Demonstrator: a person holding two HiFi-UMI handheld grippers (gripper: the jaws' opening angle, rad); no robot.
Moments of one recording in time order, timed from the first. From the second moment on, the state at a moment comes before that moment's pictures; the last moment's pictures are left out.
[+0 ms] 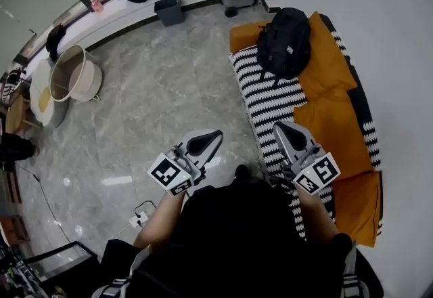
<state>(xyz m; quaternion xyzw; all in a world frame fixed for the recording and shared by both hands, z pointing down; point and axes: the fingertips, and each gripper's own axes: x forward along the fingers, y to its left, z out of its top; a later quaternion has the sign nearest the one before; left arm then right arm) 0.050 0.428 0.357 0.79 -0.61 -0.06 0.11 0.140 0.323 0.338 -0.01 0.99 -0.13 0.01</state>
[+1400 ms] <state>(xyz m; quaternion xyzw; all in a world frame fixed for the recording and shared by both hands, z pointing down) -0.215 0.239 0.387 0.85 -0.50 -0.09 0.15 -0.094 0.165 0.344 -0.13 0.98 -0.12 -0.02</state>
